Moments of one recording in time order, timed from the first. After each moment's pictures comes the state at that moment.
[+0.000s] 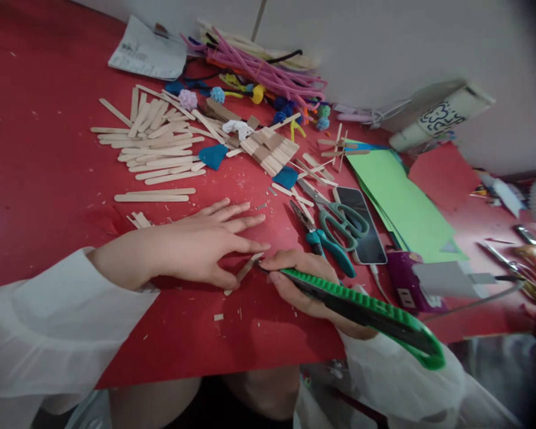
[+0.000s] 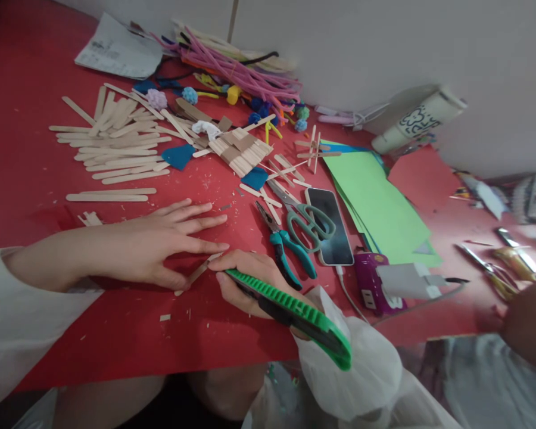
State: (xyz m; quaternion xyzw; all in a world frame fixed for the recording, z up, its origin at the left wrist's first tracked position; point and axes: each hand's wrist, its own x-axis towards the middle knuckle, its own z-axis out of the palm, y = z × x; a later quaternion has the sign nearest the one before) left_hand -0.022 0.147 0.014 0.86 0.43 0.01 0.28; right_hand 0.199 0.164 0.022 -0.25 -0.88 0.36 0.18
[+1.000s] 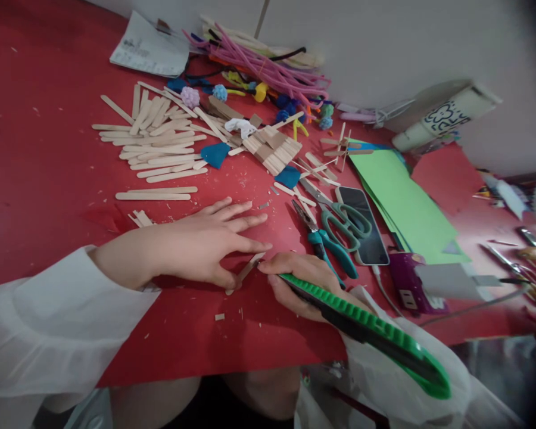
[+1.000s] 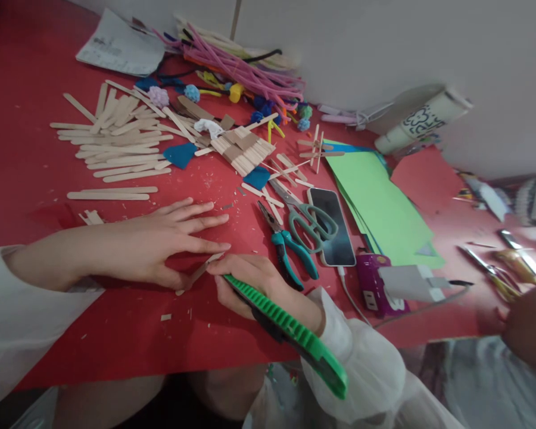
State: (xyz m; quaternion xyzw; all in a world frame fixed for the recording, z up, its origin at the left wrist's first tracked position) left_hand -0.020 0.145 0.014 0.86 0.43 0.01 0.26; right_hand 0.194 0.169 0.007 -0.15 -0.91 0.32 0.22
